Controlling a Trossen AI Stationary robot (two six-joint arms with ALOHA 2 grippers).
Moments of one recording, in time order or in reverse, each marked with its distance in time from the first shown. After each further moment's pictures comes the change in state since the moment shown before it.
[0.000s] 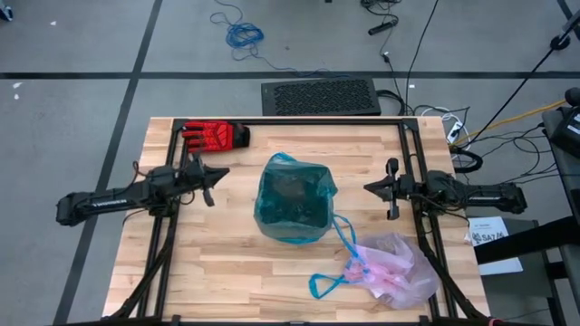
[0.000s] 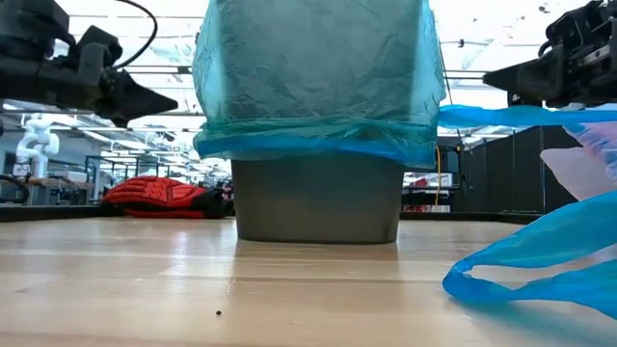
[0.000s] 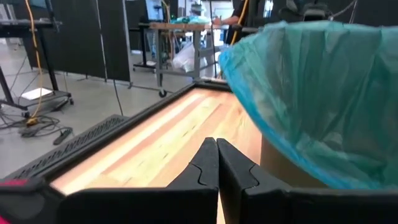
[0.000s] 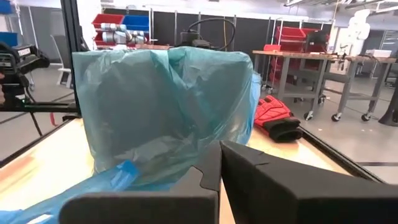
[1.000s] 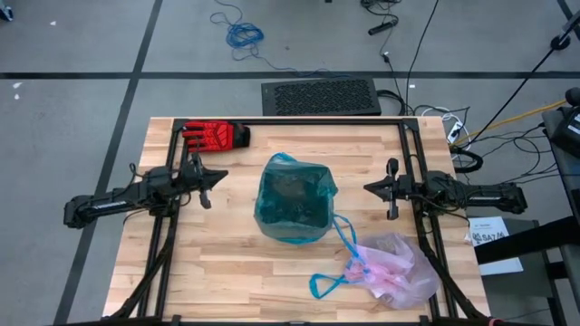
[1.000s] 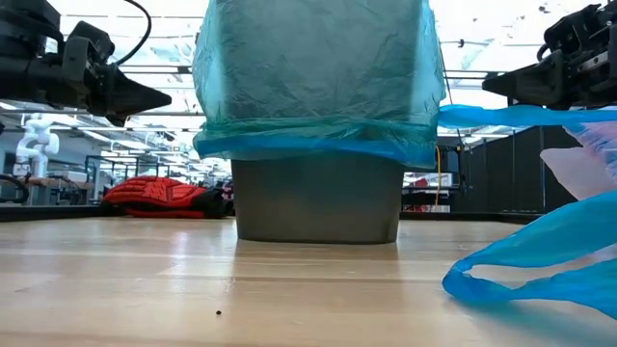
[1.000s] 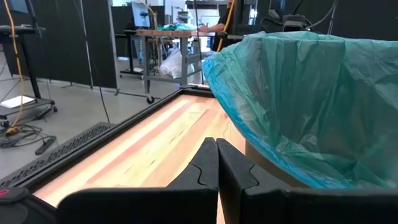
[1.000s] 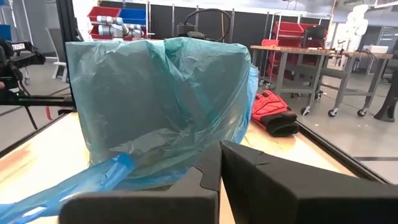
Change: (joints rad) left arm -0.003 -0.127 0.000 -0.104 0.054 0.000; right arm -0.001 0.002 0.000 -0.028 0.013 -0.007
